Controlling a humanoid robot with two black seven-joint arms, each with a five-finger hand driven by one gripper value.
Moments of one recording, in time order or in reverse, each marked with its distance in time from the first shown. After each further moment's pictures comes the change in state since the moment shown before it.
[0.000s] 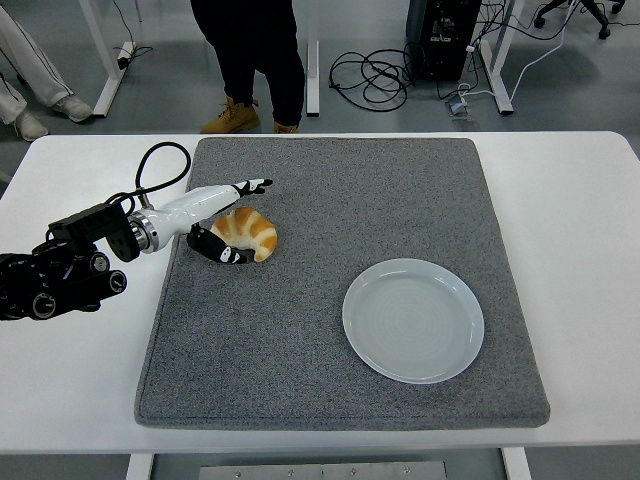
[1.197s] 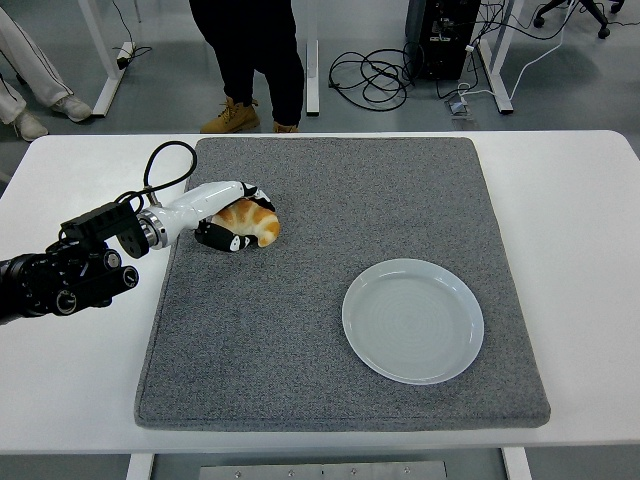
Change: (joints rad) left arm 0.006 -0.060 -0.031 0.119 -0.001 -0.010 -0.068; right arm -0.001 0.000 0.000 0.000 0.000 0.000 0.000
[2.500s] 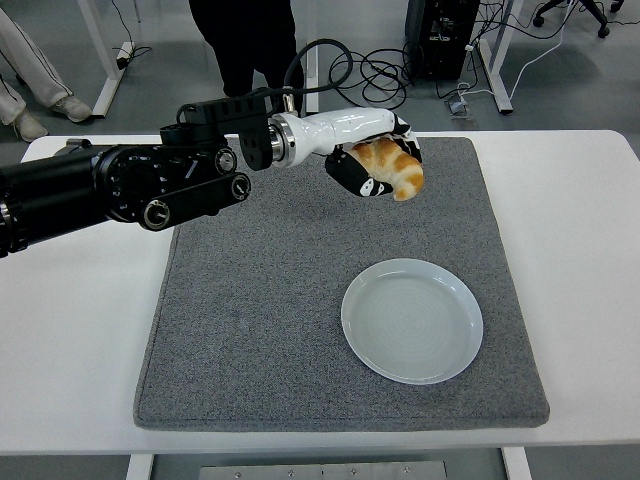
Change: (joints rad) left arm -0.373 -0.262 0.026 -0.064 -0.067 -0.225 0.104; right arm 0.001 0.000 0.000 0.000 0.000 0.000 0.000
